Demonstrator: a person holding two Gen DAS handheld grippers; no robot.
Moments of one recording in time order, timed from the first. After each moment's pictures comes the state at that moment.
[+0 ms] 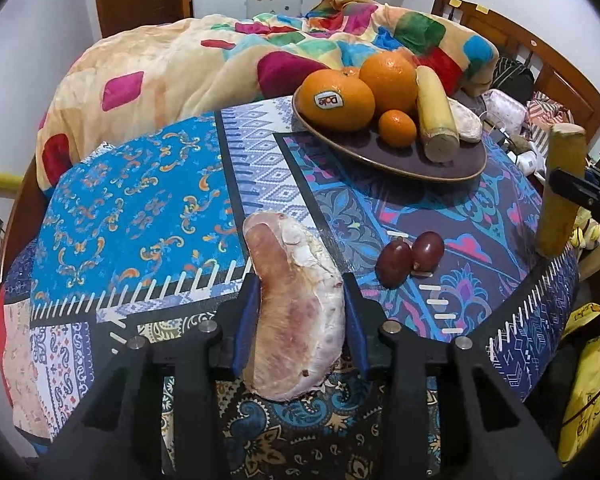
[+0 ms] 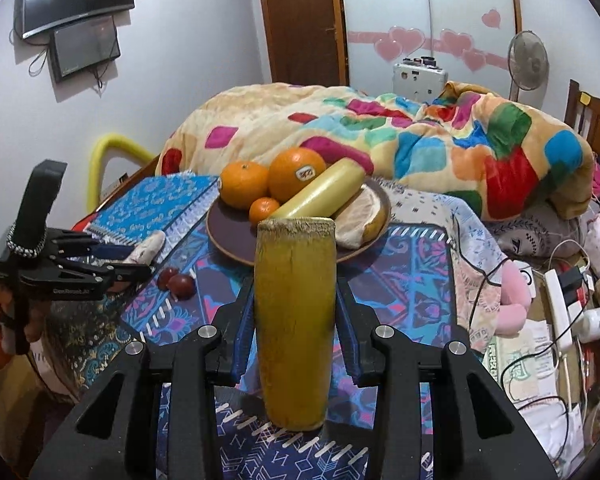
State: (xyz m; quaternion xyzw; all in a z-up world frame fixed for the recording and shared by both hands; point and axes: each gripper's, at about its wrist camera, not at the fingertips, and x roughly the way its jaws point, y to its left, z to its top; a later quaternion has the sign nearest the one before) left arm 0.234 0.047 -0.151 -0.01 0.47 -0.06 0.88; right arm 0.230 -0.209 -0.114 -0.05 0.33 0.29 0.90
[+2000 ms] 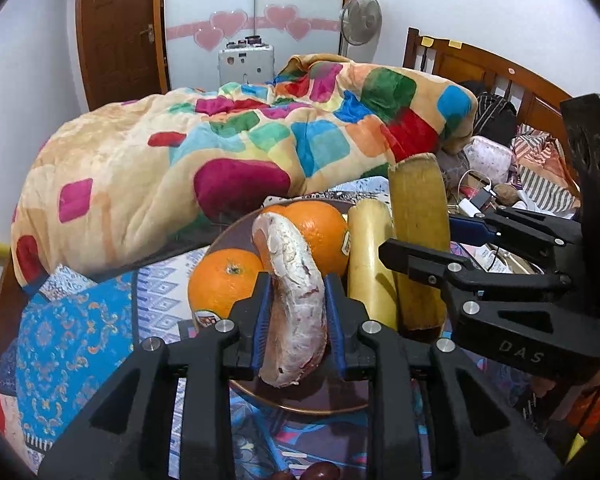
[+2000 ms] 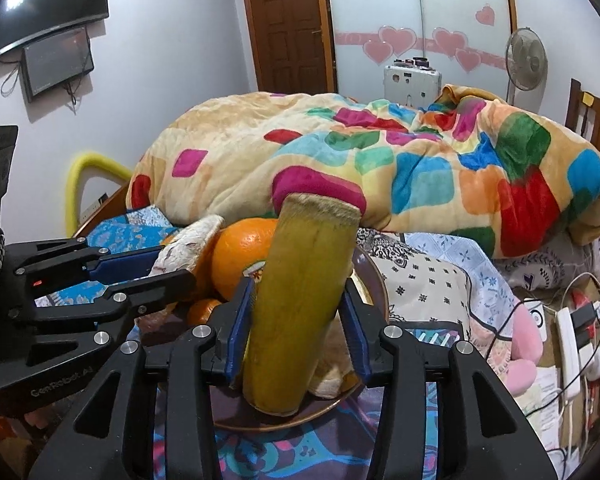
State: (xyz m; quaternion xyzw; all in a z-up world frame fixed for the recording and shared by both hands) left arm 0.330 -0.033 -0.107 0.01 0.37 -0.09 0.92; right arm 0.327 -0.174 -0.115 -0.05 0.34 0.27 0.90
